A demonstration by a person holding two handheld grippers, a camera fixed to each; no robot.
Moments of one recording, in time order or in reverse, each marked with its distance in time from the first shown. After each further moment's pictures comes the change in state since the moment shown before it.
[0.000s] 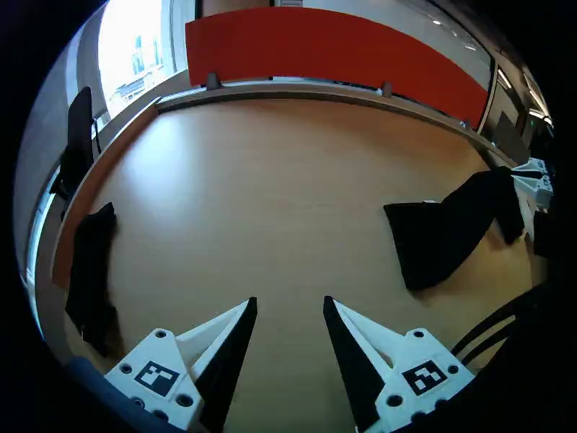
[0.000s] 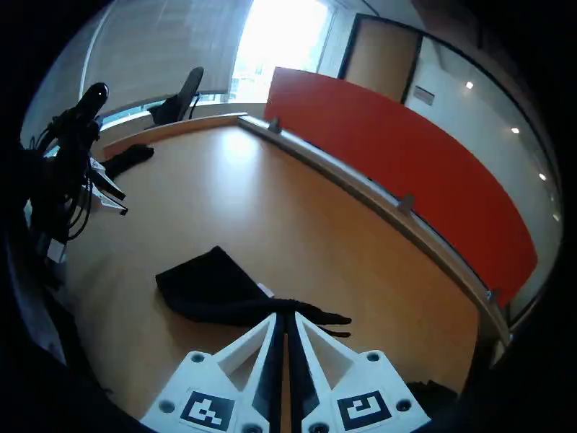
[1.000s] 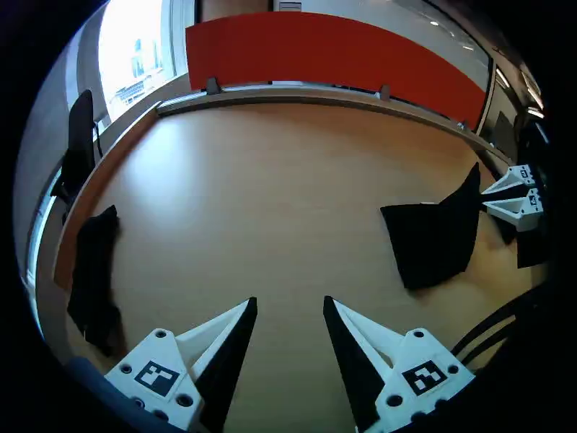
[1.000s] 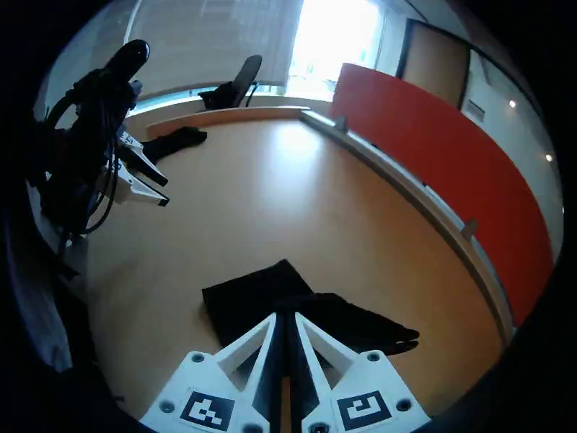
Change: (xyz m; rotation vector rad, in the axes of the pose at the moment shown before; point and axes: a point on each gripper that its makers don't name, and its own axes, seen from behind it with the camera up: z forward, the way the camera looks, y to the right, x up) left arm 0.002 -0.002 -0.010 0.005 0.020 0.004; right arm 0.019 -0.097 0.057 0.222 -0.017 -0.128
